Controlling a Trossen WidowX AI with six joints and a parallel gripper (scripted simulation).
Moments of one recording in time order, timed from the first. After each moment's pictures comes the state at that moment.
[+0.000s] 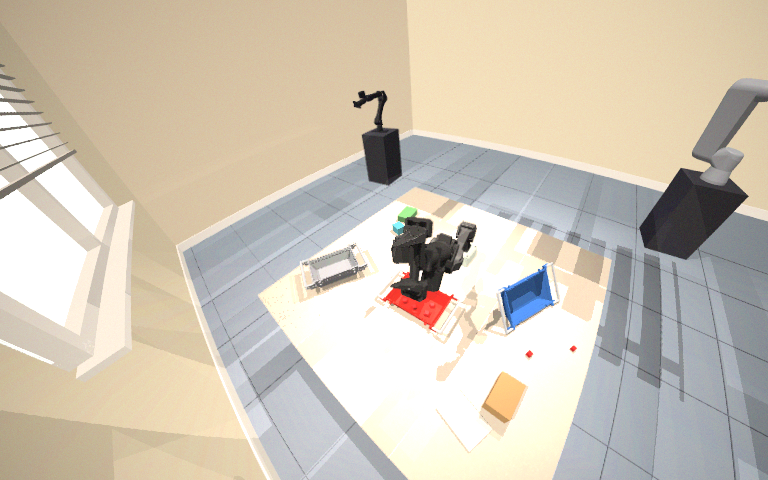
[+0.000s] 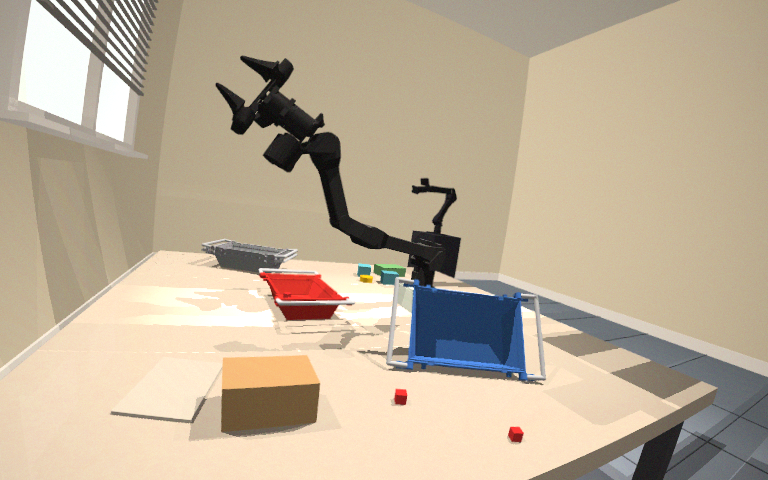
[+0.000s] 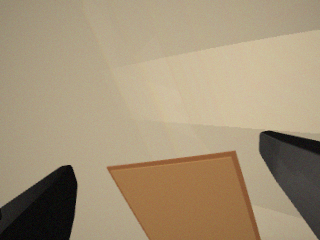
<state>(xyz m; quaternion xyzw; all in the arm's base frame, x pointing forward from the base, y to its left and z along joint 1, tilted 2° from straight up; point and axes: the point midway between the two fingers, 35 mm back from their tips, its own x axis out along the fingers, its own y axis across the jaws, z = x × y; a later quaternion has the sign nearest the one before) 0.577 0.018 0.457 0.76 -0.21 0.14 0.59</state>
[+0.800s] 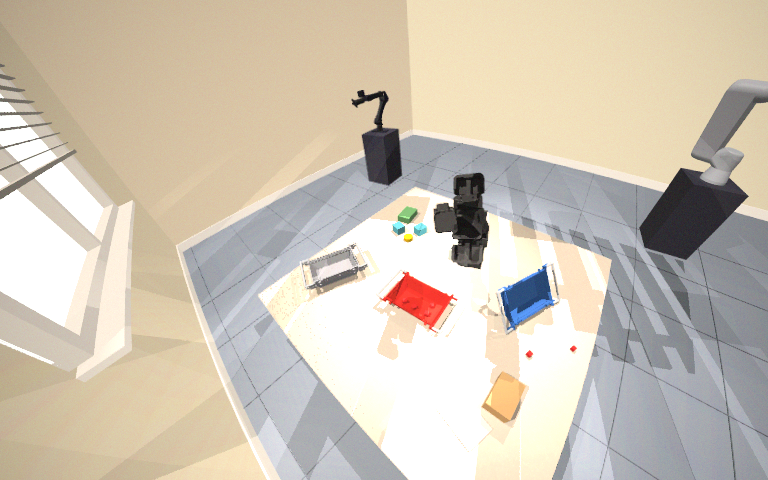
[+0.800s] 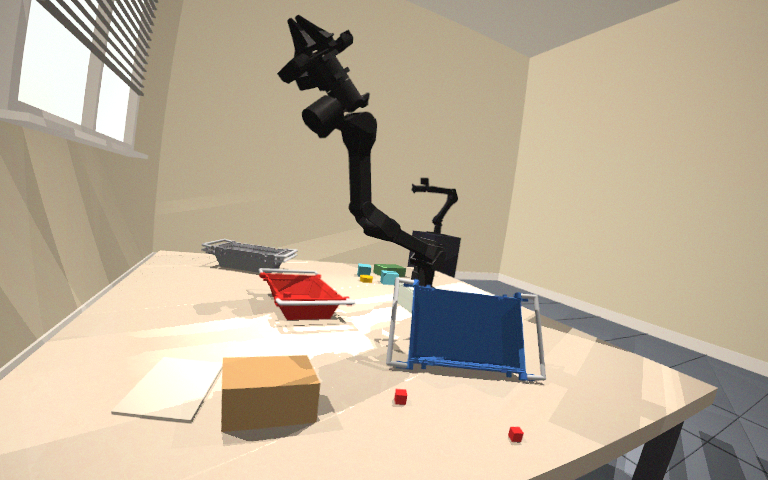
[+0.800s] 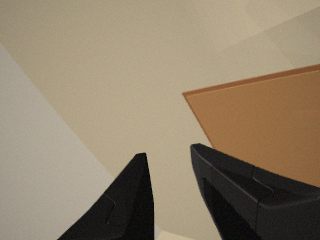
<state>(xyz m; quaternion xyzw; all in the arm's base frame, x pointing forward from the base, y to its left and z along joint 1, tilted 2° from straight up) 0.488 0.097 0.557 0.76 -0.24 0.29 0.52</state>
